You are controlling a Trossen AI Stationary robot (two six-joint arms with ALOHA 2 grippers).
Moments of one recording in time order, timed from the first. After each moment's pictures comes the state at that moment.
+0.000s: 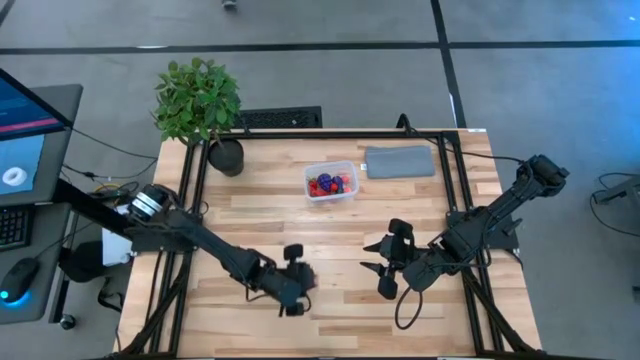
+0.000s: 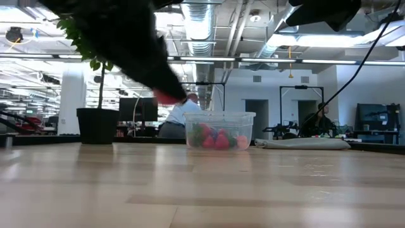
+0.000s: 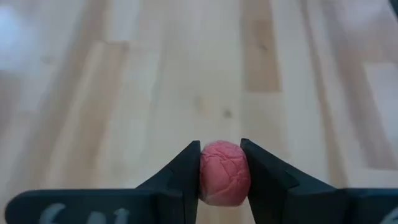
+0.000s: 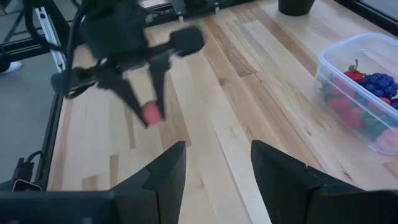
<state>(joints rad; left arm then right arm) -0.51 1.80 1.09 -0.13 -0.42 -0.38 0.64 1.35 0.92 -0.32 0.66 0.62</state>
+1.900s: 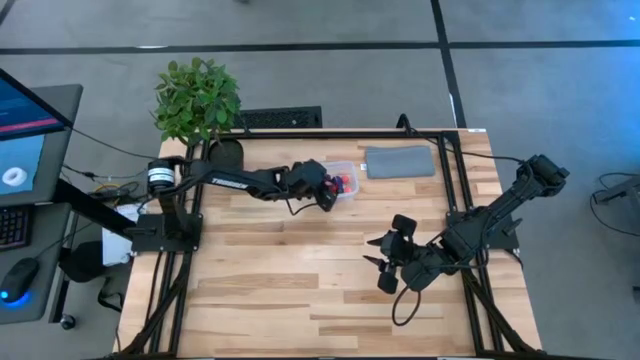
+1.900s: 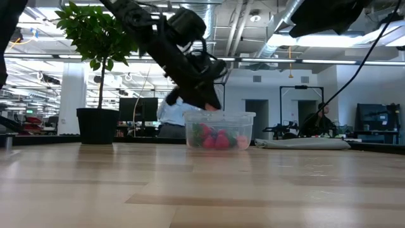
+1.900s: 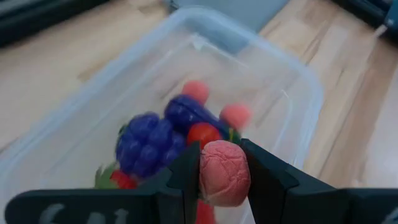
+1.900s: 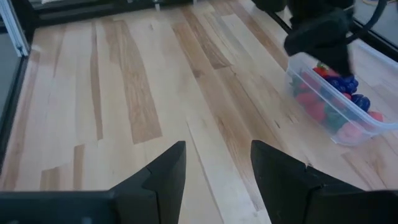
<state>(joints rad) 0.19 1.82 1.09 0.06 -0.24 -0.49 0.63 1.35 0.92 -0.43 0.71 0.63</state>
